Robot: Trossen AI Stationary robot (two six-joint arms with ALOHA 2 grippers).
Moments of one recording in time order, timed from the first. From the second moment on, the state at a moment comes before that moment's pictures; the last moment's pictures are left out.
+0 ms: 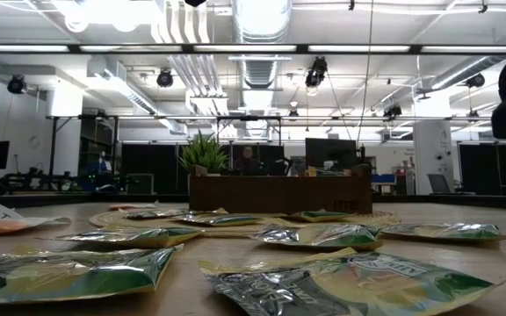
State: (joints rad) left arm 0.04 1.27 1.35 -0.34 0.17 -0.29; right arm 0.67 1.67 0.85 -0.78 -0.04 2.15
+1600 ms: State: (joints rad) left arm 0.04 1.16 1.35 -0.24 0.13 -0.32; right arm -0.04 1.44 1.20 -0.91 0.27 -0.05
